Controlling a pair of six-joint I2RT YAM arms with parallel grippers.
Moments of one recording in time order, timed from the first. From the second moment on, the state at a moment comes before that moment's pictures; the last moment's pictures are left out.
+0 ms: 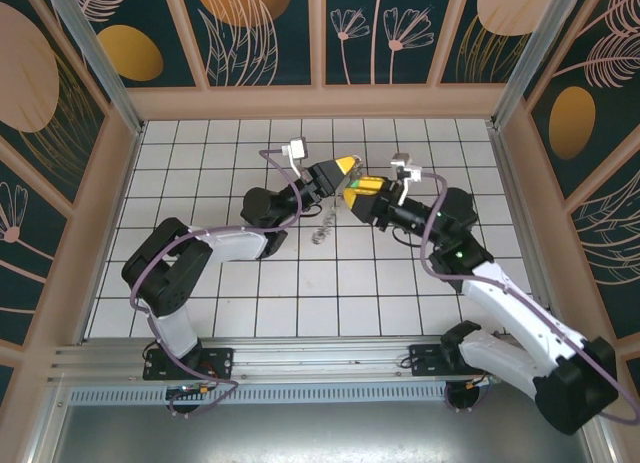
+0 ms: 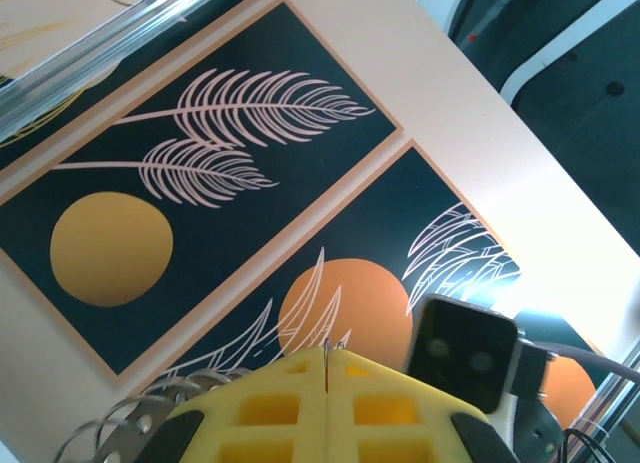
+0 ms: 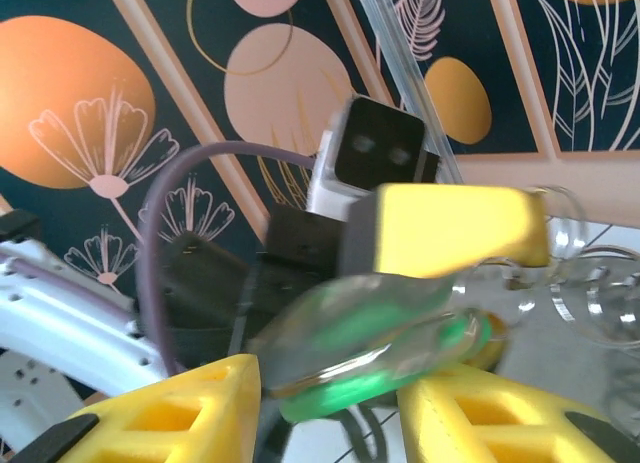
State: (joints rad) left arm -0.72 1.79 0.93 1.45 0.44 -1.26; right arm 0.55 0.92 0.68 0.38 -0.58 0.51
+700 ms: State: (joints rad) left arm -0.72 1.79 0.93 1.45 0.45 -1.26; right arm 0.43 0.87 0.69 0.34 -0.50 0.58
